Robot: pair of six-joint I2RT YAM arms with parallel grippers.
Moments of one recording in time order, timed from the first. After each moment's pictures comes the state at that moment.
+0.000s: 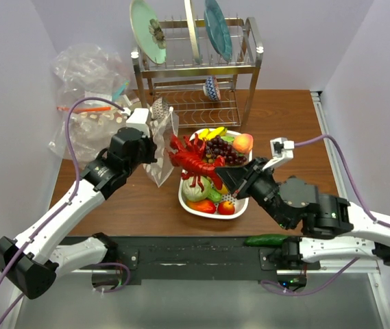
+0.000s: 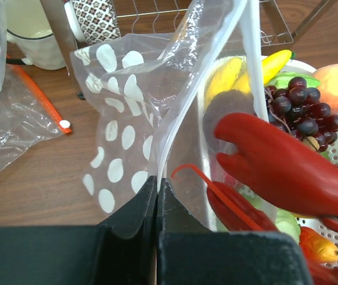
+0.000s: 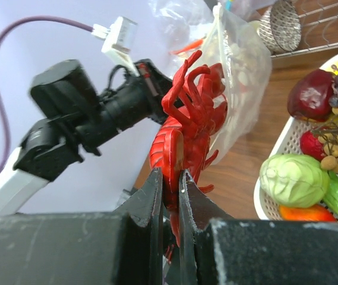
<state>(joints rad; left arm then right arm) -0.58 1.05 1.01 -0.42 -0.27 -0.33 1.44 0.83 1.14 -0.39 0.82 0.81</state>
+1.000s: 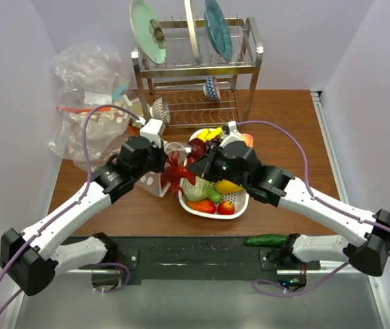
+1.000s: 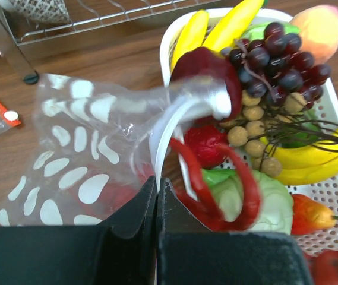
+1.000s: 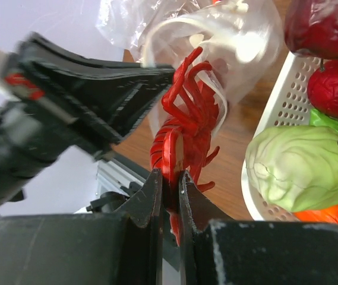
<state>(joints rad) -0.64 1.07 0.90 -0.31 -0.15 -0.31 0.96 1.19 1.07 -0.30 0.14 0.99</state>
